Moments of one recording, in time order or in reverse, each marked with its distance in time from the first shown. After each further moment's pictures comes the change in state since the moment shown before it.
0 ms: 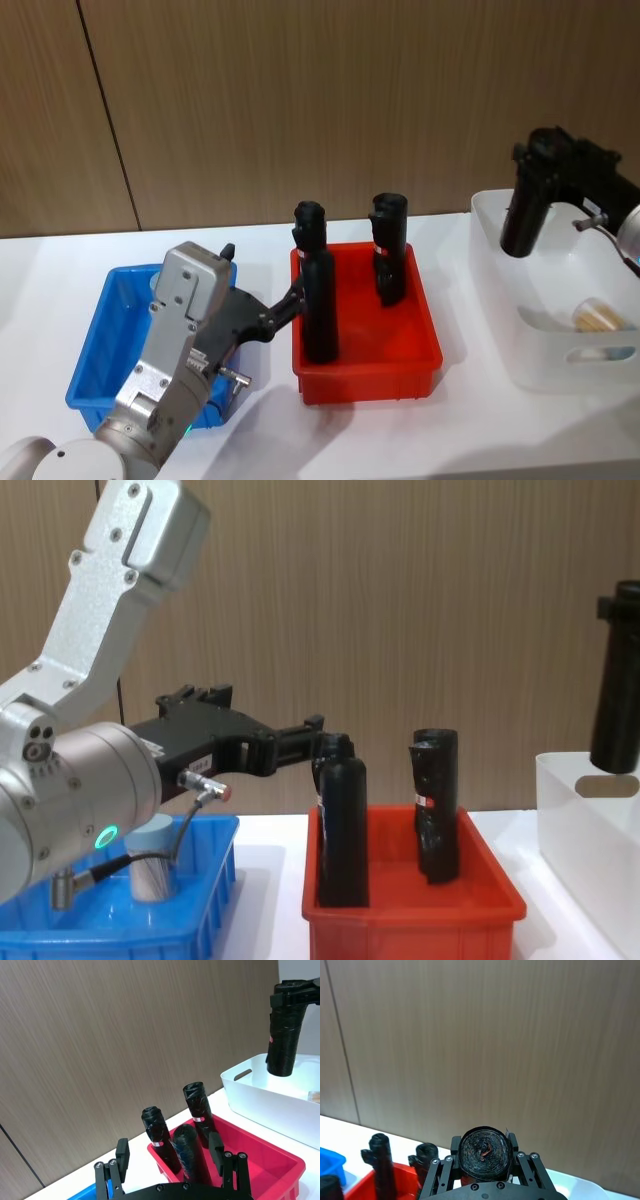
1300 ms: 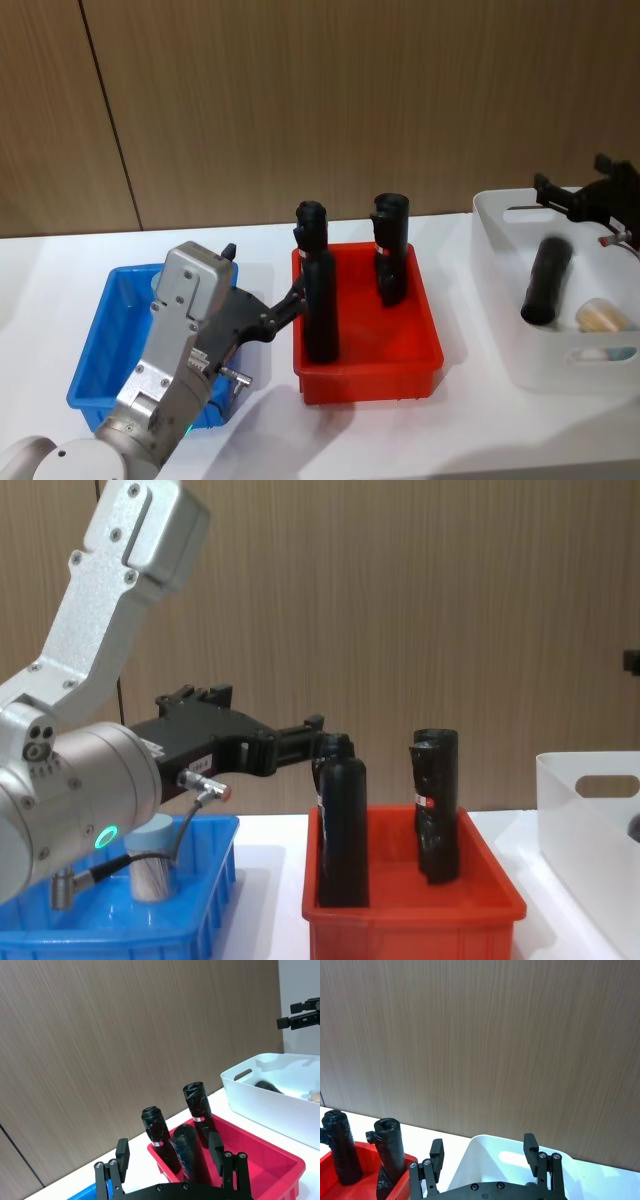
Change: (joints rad) left arm 0.000 0.000 0.000 0.000 0.000 0.000 0.000; right arm 0.031 0.017 0.019 0.132 -0.034 -0.009 -0.007
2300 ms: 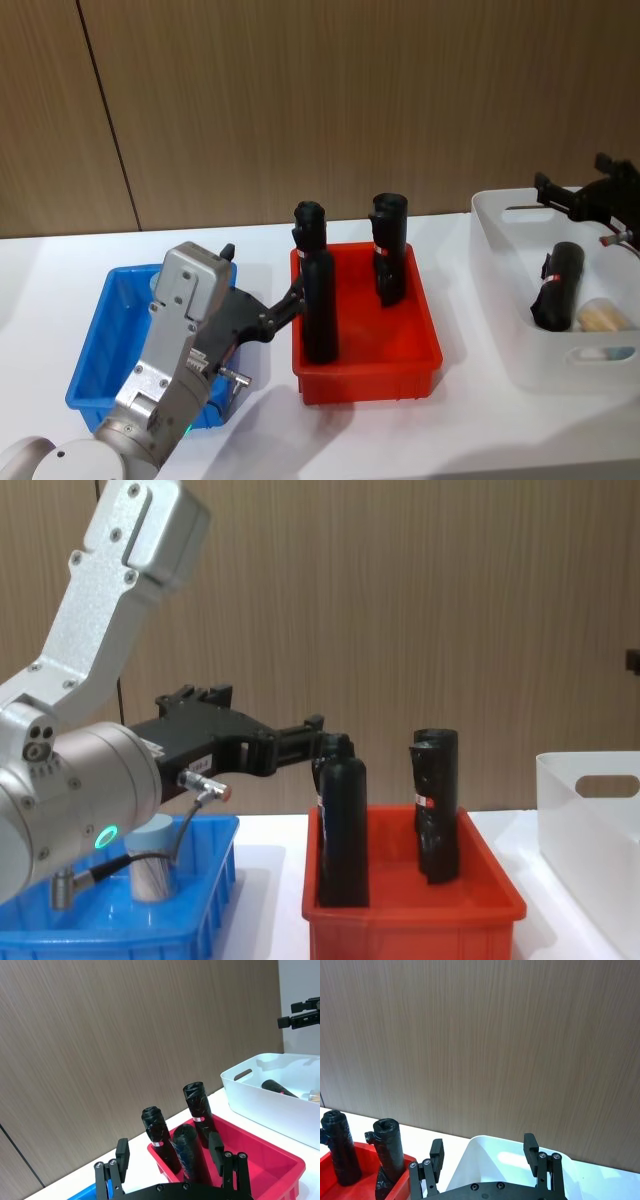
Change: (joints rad) left arm 0.000 0.000 0.000 0.000 0.000 0.000 0.000; right arm 0.001 0.003 0.003 0.007 0.002 -0.011 0.006
